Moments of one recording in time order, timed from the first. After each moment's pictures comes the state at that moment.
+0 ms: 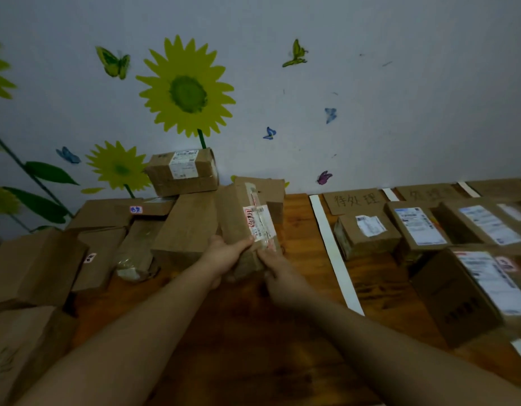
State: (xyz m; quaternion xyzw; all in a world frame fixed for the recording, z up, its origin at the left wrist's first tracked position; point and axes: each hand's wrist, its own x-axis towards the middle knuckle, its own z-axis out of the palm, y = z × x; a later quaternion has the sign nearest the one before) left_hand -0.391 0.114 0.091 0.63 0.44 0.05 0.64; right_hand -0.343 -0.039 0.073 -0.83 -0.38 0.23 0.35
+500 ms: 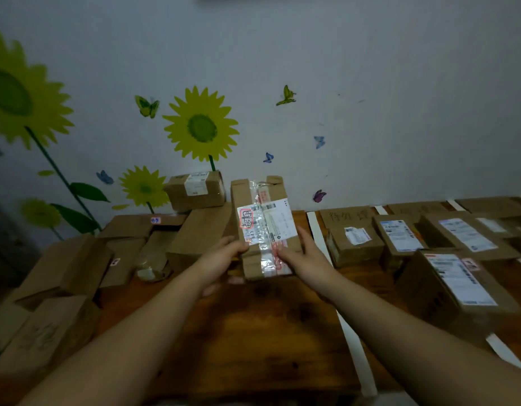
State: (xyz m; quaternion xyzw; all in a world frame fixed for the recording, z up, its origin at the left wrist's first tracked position) left_hand -0.452 0.055 0.148 0.62 0.31 0.07 0.72; right_hand -0.351 -0.119 0.147 -0.69 -0.27 0.28 0.61
